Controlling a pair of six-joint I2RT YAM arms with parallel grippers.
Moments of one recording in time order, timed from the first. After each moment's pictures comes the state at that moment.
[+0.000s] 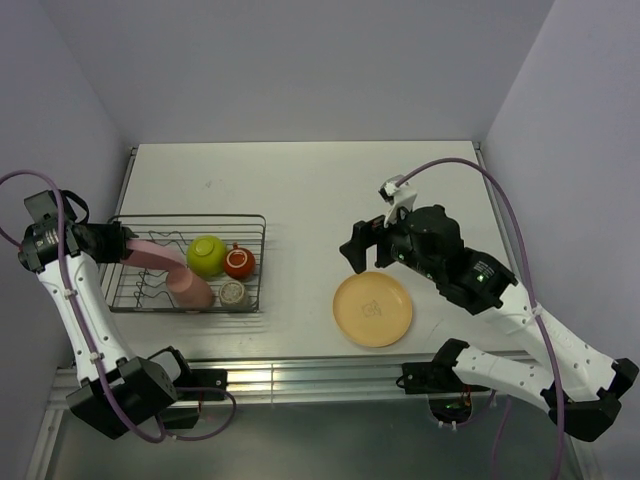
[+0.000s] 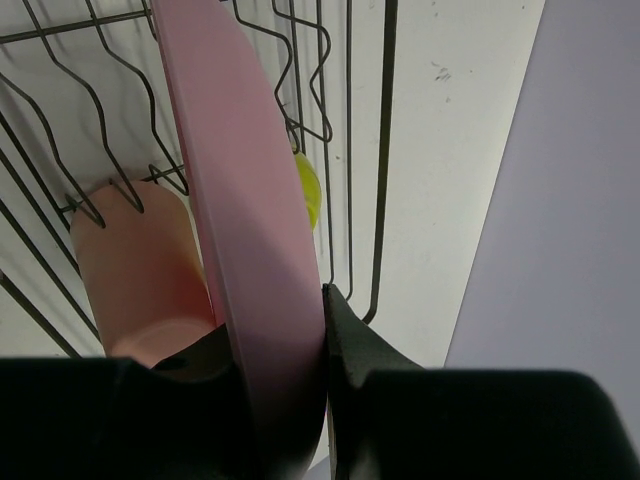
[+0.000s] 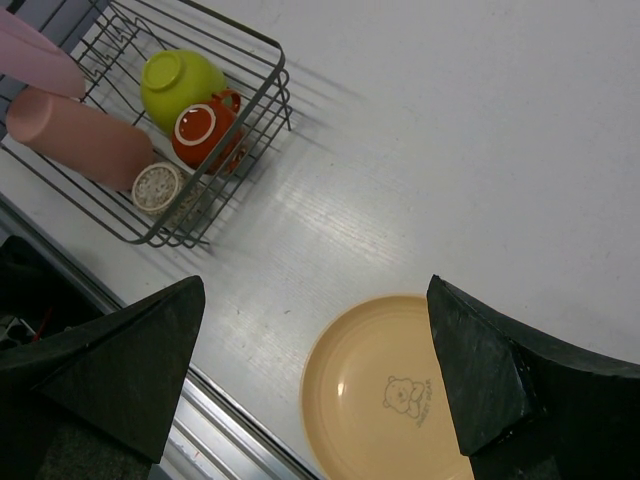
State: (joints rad) left arm 0.54 1.11 1.26 -1.11 0.18 -1.07; right arm 0.78 0.89 1.06 -0.57 0.09 0.28
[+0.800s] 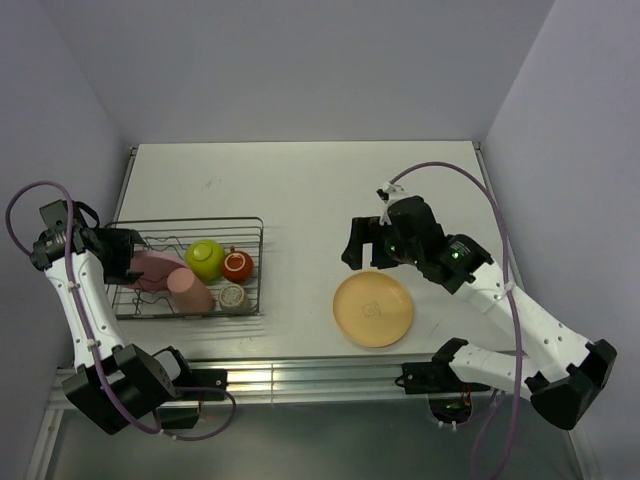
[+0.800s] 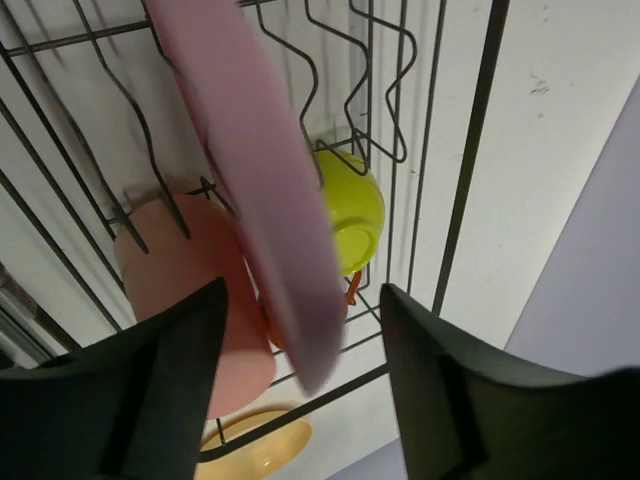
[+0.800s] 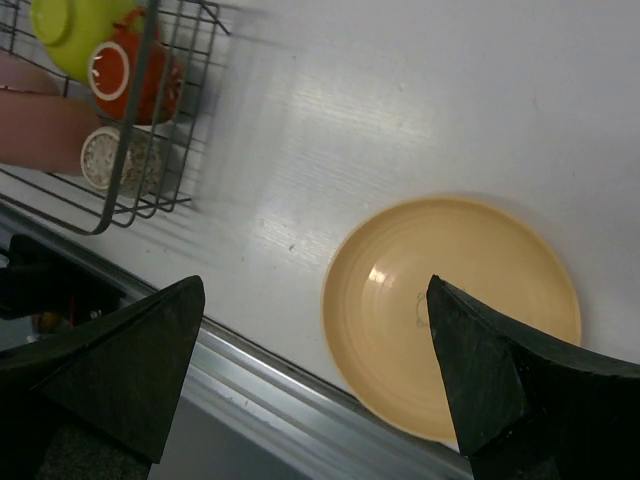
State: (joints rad) left arm 0.54 1.12 1.15 -1.10 0.13 -1.04; right arm 0.70 1.00 1.05 -0.70 0.02 0.48
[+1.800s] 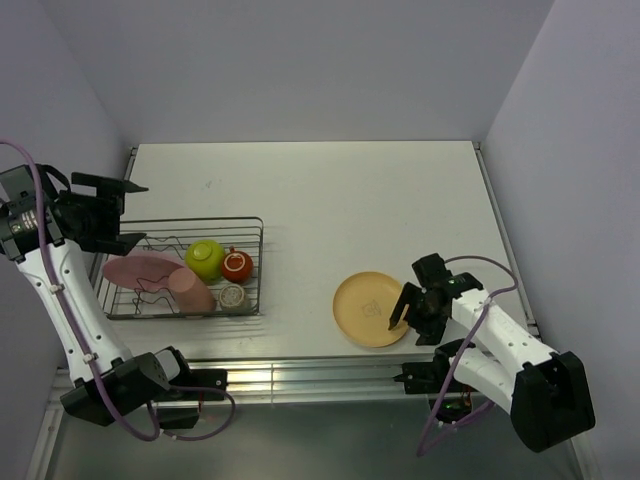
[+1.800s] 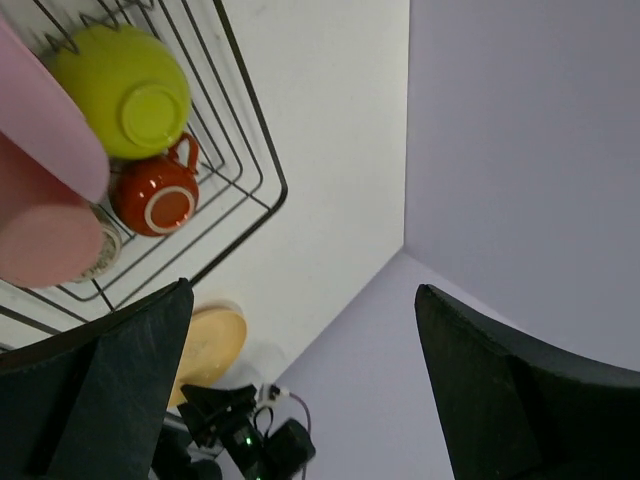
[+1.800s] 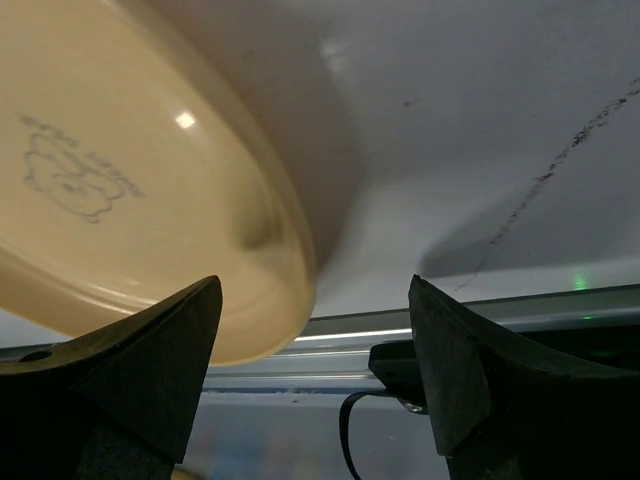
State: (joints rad) left arm 0.53 1.18 1.57 -1.27 0.45 -1.01; right arm 0.30 0.94 0.48 -0.92 -0.12 0.82
